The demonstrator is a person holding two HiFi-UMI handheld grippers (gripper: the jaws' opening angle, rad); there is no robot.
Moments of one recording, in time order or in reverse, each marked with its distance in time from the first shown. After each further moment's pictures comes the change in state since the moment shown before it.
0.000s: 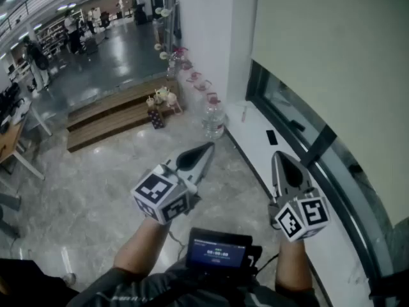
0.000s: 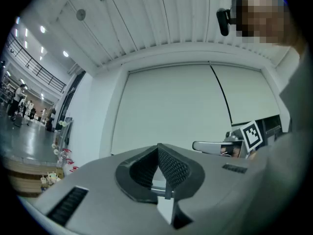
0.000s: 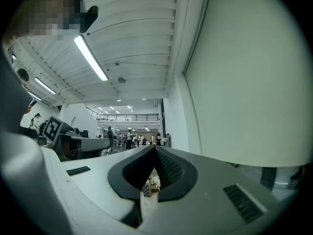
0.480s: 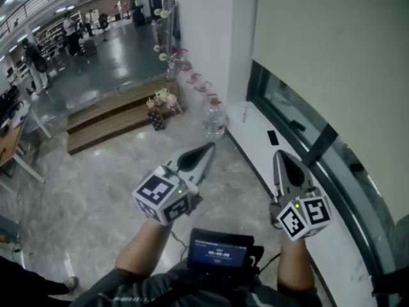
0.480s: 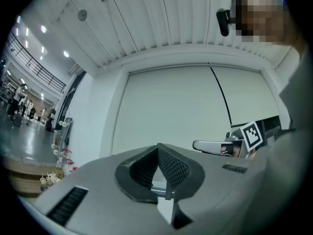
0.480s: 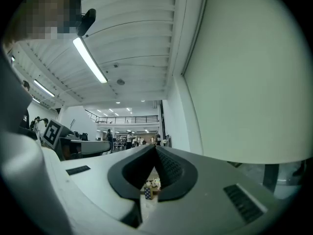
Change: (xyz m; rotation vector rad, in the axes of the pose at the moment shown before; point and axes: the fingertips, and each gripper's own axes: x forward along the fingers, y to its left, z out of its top) left arm -0.007 0.009 0.005 -0.008 -0.017 -0.007; right arm 0.006 0.009 0.003 0.024 -0.023 -0.007
